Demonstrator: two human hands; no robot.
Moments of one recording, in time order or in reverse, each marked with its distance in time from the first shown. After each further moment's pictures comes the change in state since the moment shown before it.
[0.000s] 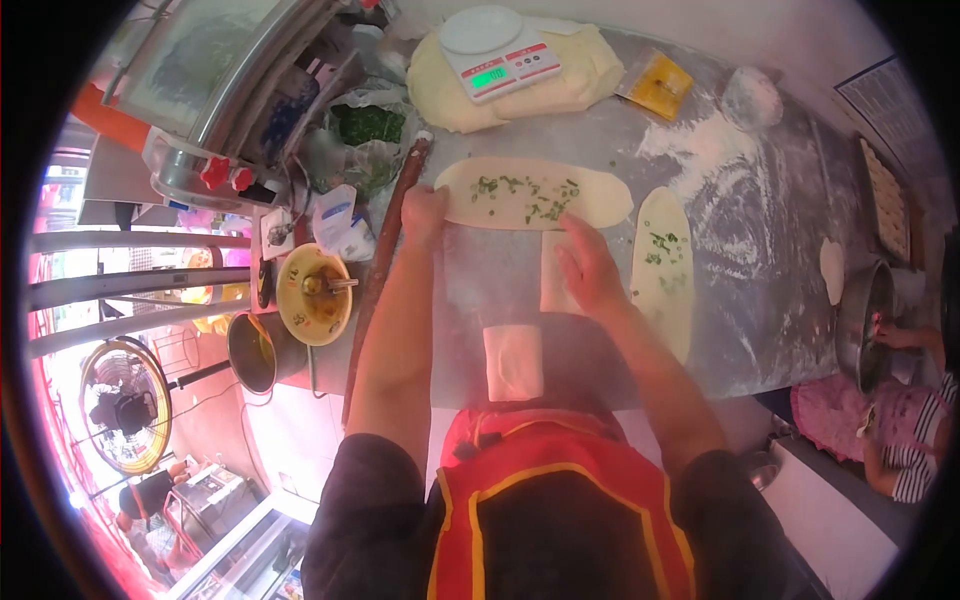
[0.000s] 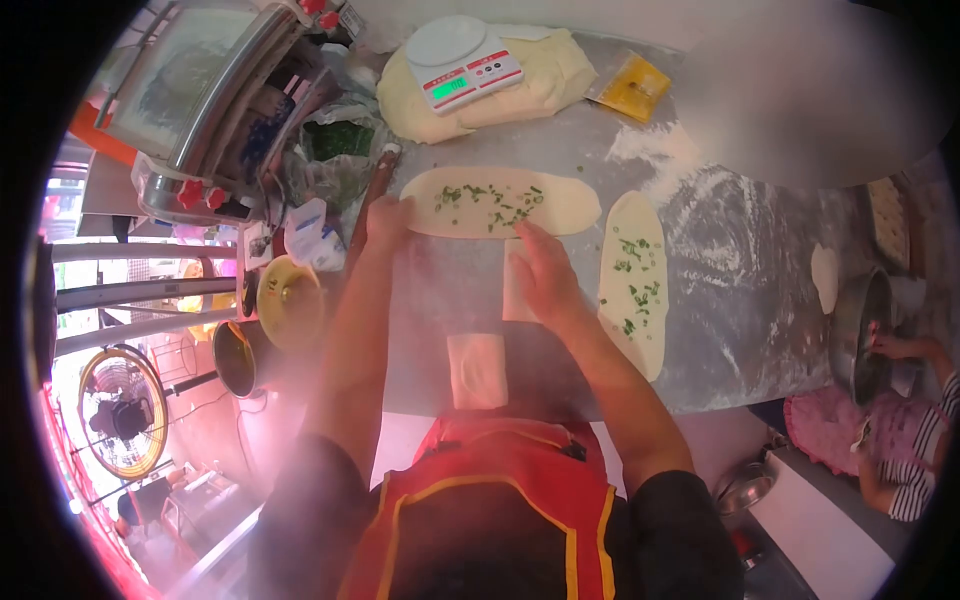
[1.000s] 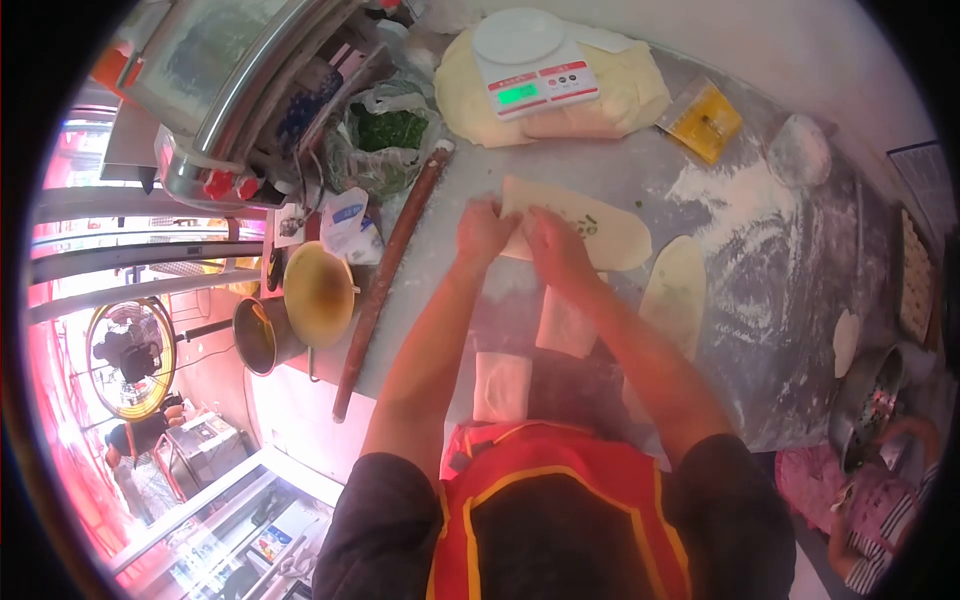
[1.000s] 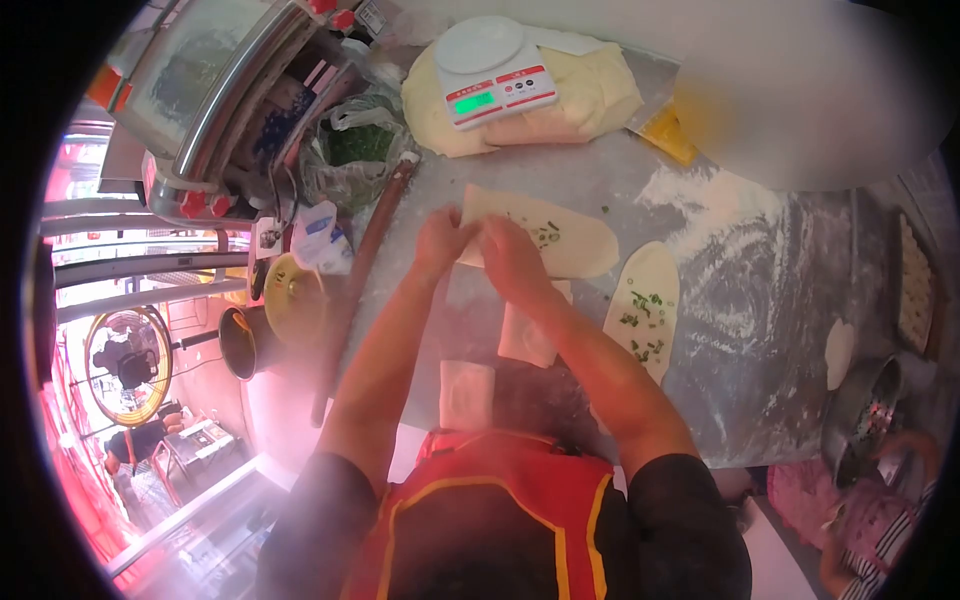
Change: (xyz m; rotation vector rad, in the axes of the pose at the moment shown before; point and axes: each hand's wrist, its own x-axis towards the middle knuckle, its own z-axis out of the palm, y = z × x) left_hand -0.028 0.069 0.040 0.065 -0.045 0.035; right_hand 0.091 0.018 0.052 0.201 -0.173 0.079
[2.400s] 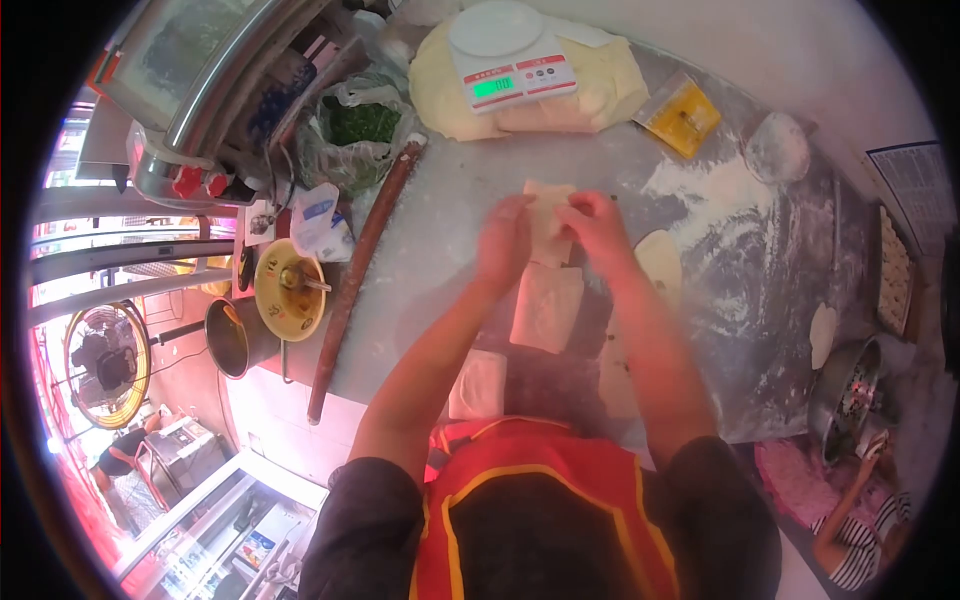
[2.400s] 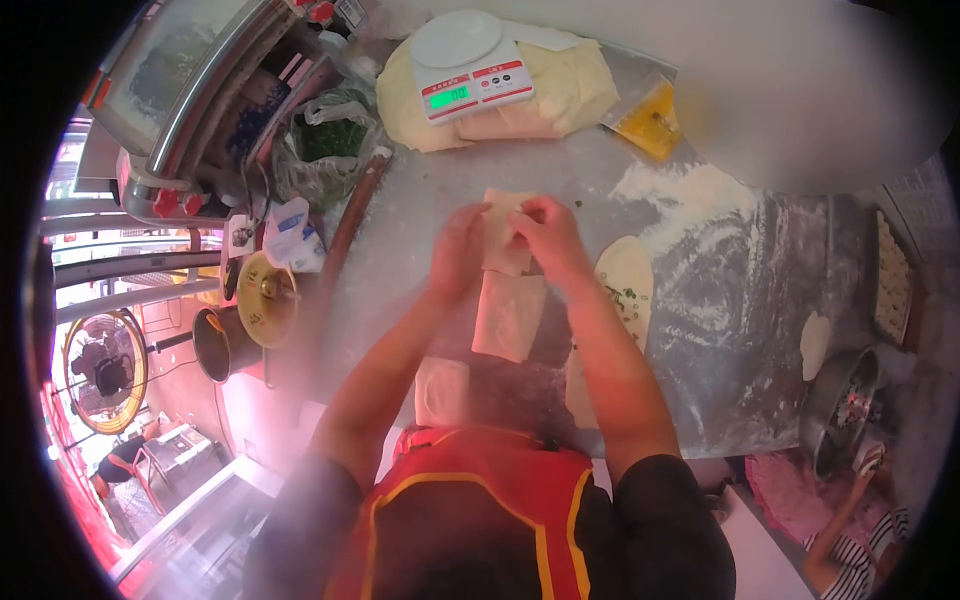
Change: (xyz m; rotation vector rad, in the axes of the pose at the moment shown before) left_hand -0.035 0.032 0.052 -0.338 0.198 0.377; right_hand 0.012 0.006 -0.081 0.569 -0.027 0.519
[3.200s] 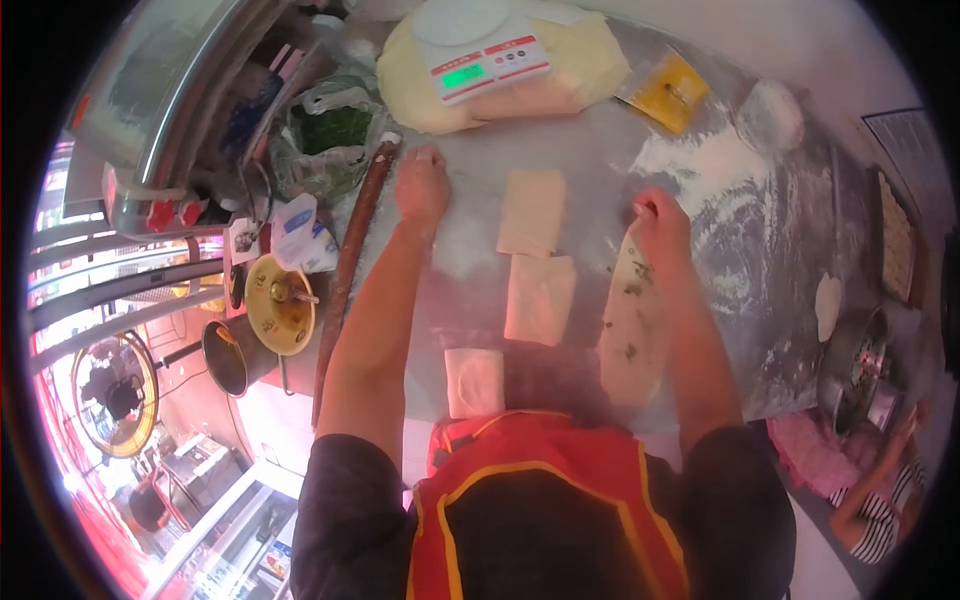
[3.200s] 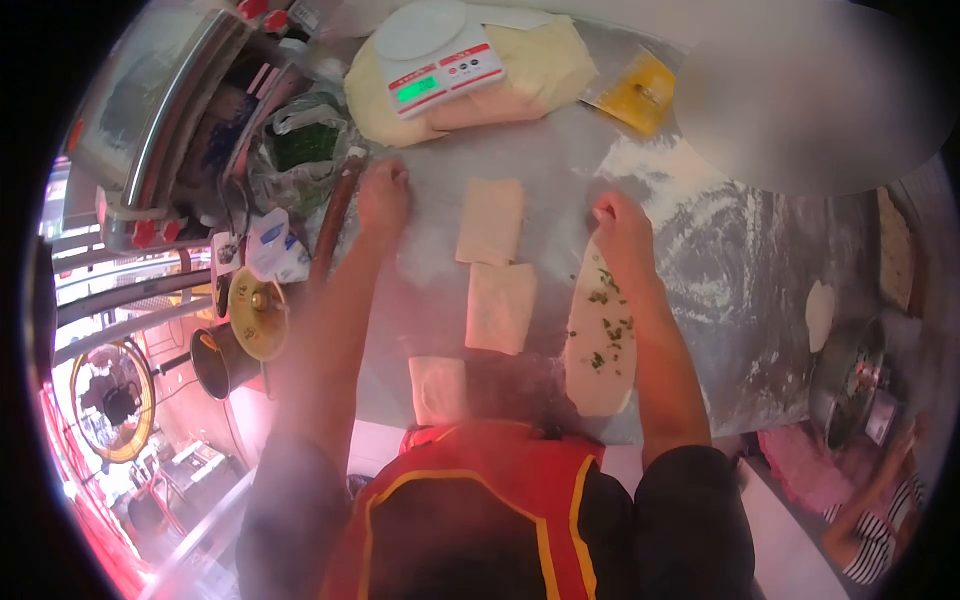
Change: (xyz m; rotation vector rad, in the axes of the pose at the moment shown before) left_hand 0.078 -0.064 -0.052 0.517 0.086 -0.043; right_hand -0.025 0.016 -0.099 -0.803 0.363 -0.417
